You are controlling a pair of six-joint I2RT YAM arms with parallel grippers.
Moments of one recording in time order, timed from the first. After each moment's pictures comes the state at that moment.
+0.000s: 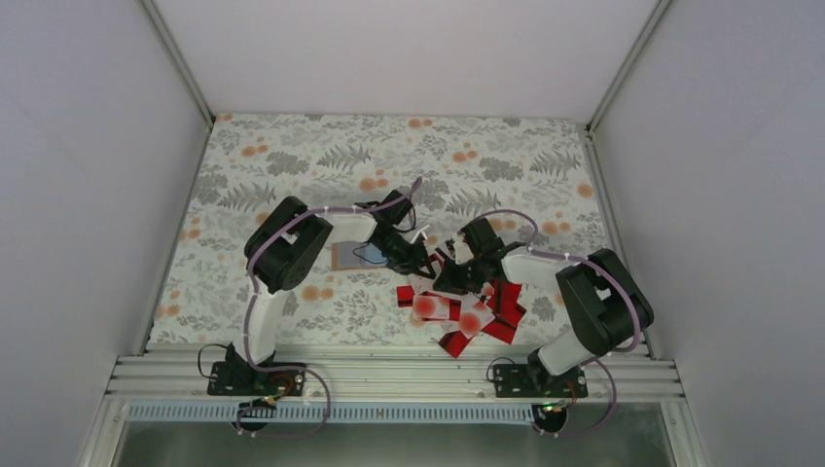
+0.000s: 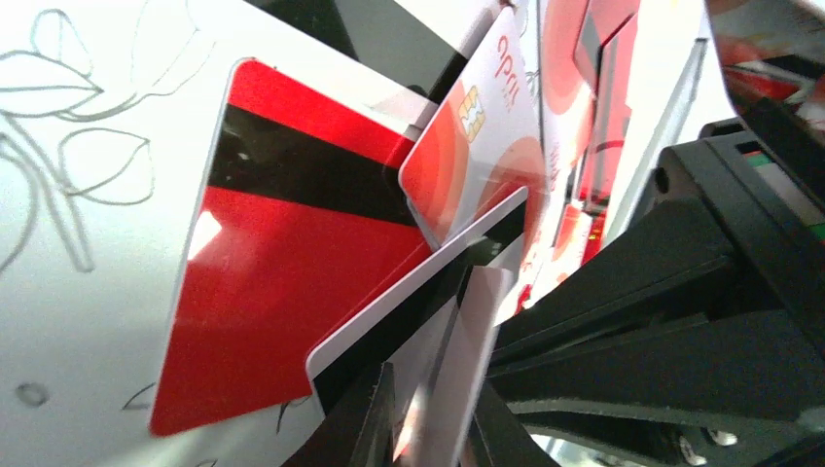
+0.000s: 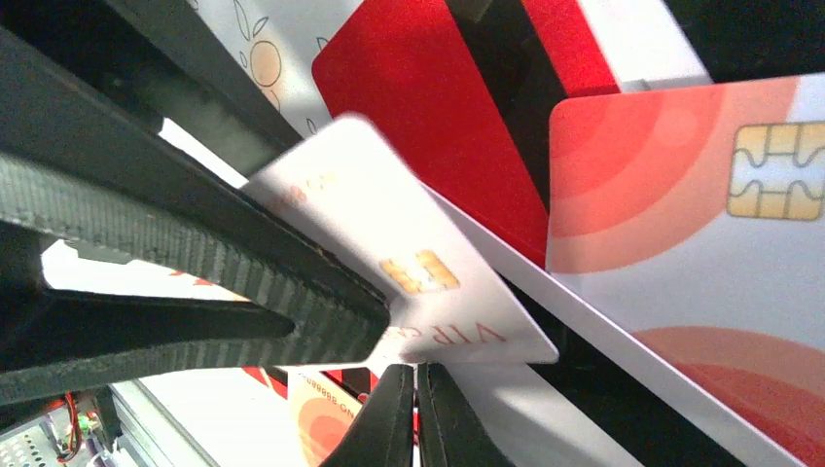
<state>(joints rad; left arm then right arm) -0.69 2.14 1.29 -0.38 0.93 -0.42 0.51 1.56 0.62 -0.26 -0.54 0.55</state>
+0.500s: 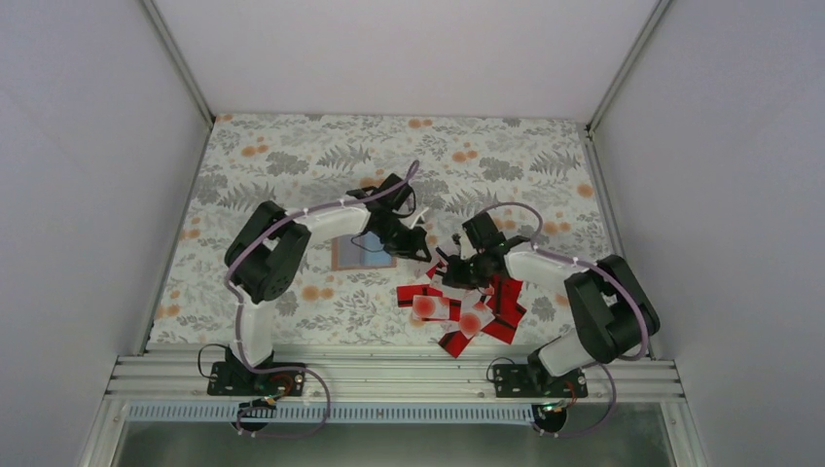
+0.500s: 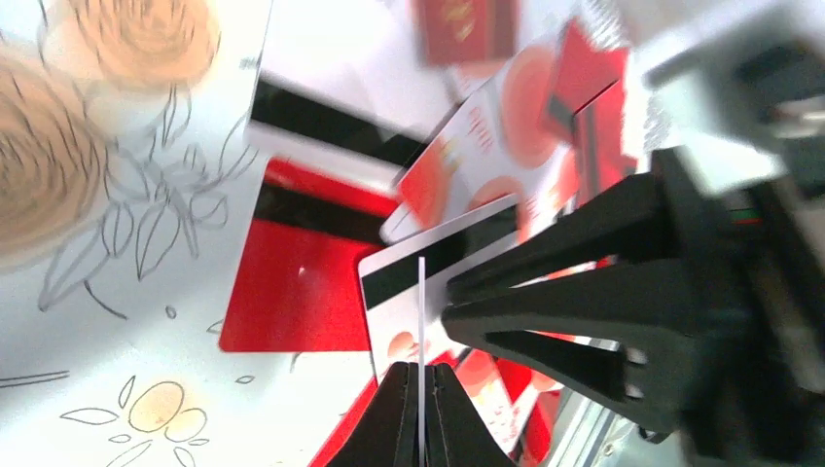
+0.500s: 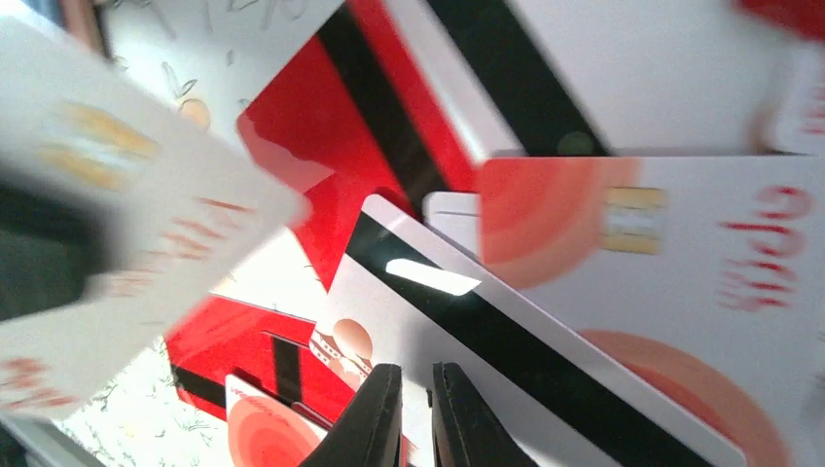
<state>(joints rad) -0.69 2.02 1.32 -0.49 0.72 -0.37 0.50 1.52 0.67 -0.34 -0.41 0.53</state>
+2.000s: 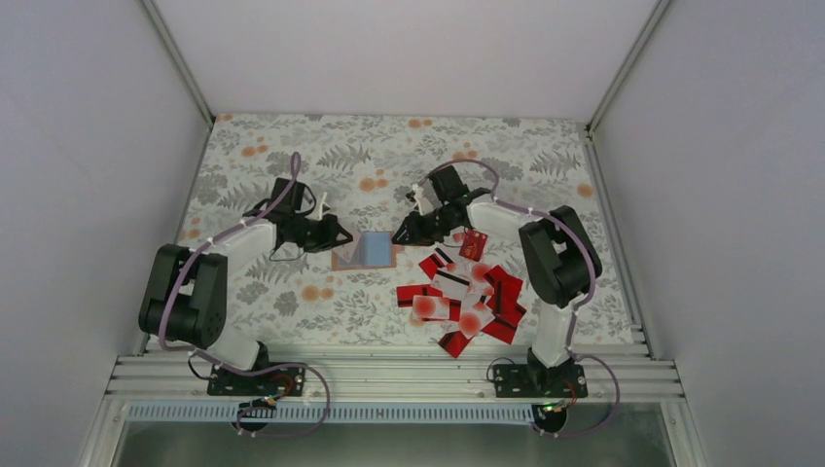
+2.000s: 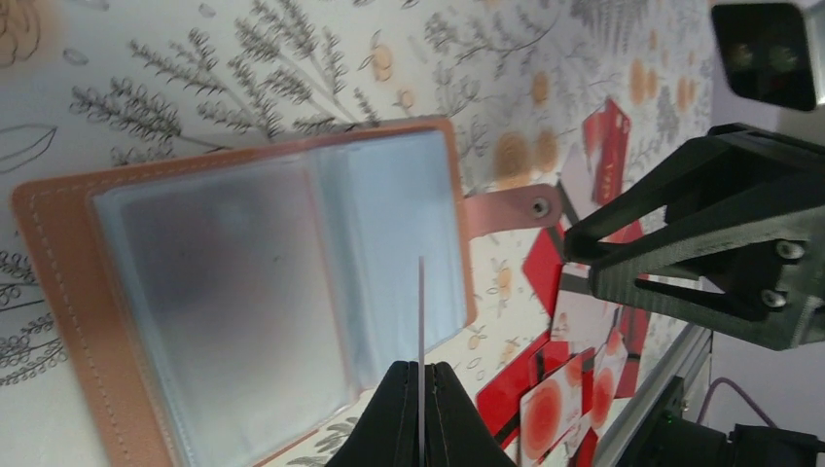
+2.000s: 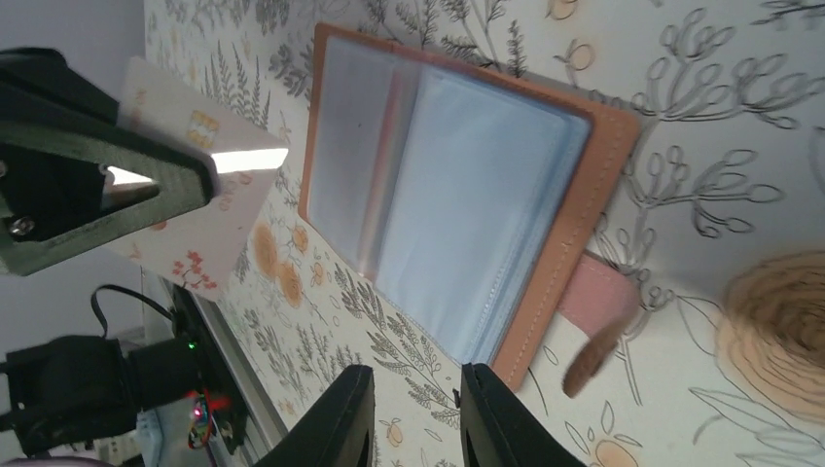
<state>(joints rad) -0.21 1.52 0.82 -0.32 0.70 -0.44 0.52 1.89 1.20 -0.40 -0.75 0.40</state>
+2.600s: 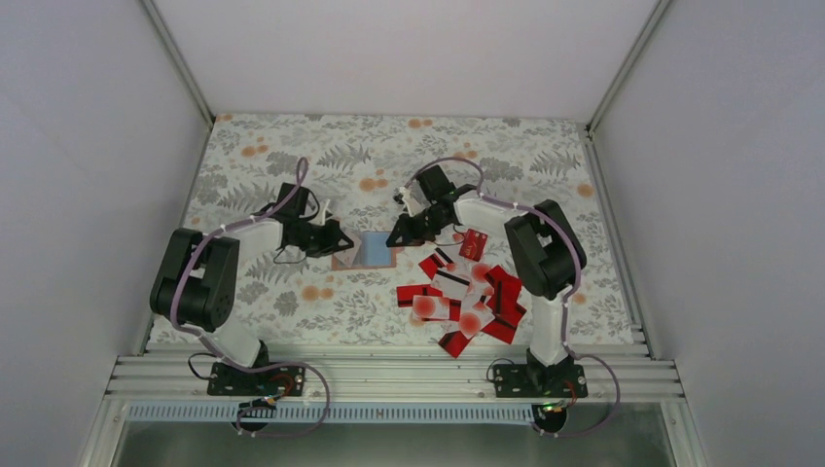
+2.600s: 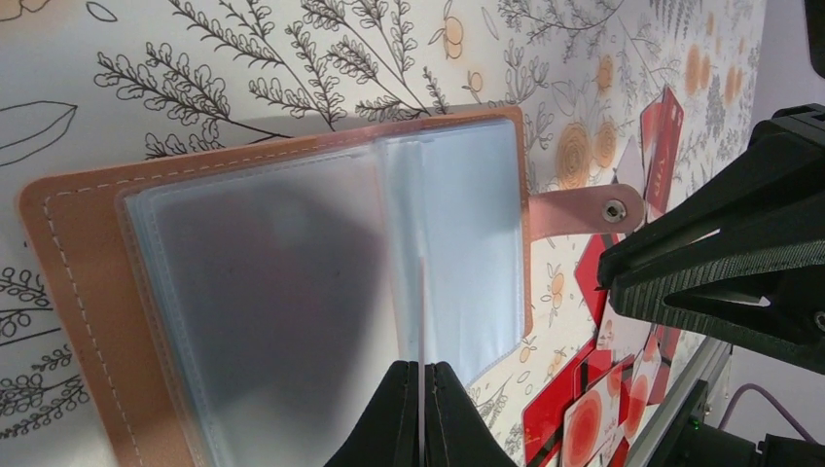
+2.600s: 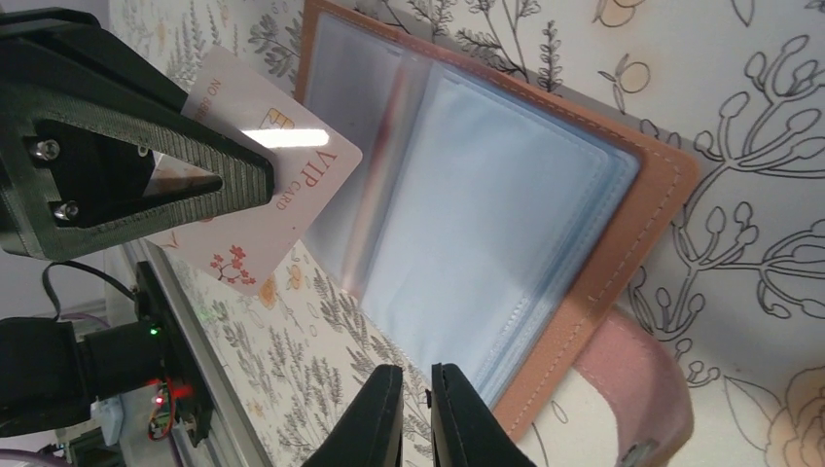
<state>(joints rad) -0.21 1.63 0.80 -0.26 0.70 -0.43 0.57 2.00 1.31 -0.47 -0.74 0.31</state>
